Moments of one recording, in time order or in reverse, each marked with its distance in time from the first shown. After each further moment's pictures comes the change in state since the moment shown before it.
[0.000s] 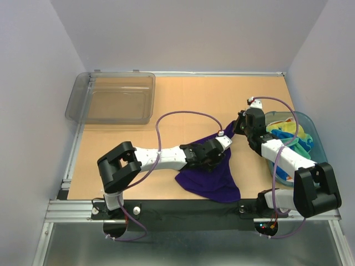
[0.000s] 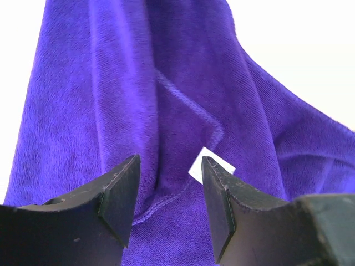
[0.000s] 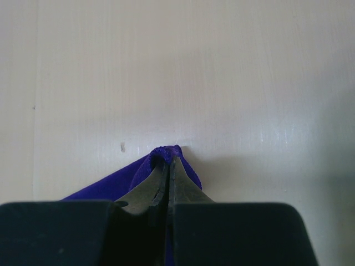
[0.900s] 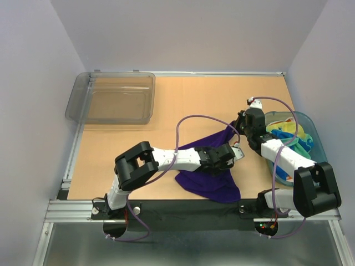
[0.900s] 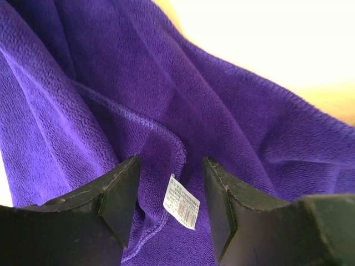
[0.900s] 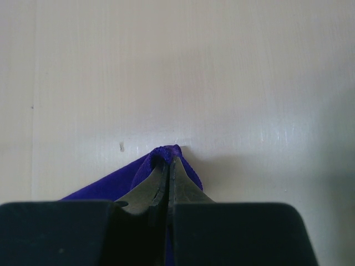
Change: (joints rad) left arm -0.060 0.171 0.175 -0.105 0.023 0.249; right arm 0.000 0.003 0.000 0.000 0.000 0.000
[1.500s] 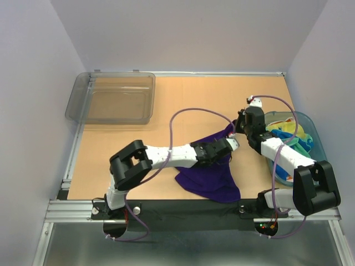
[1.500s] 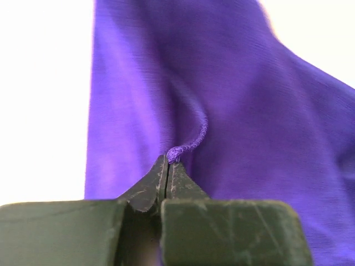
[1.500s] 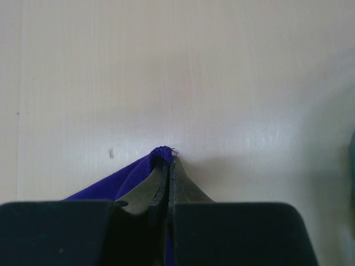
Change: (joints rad) left arm 0.023 -0.024 0.001 -0.027 -0.197 -0.003; right arm 0.000 0.014 0.014 -0.007 0.030 -0.029
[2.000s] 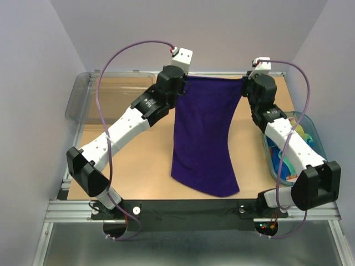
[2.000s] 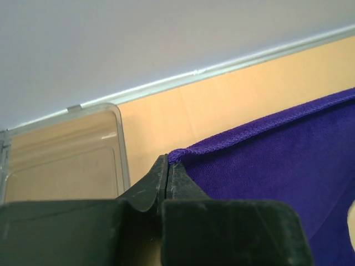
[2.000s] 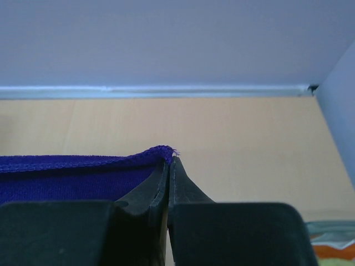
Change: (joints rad) left arm 0.451 -0.362 0.304 0.039 -0.151 0.003; right arm 0.001 0.046 0.427 -0.008 0.141 -0.295
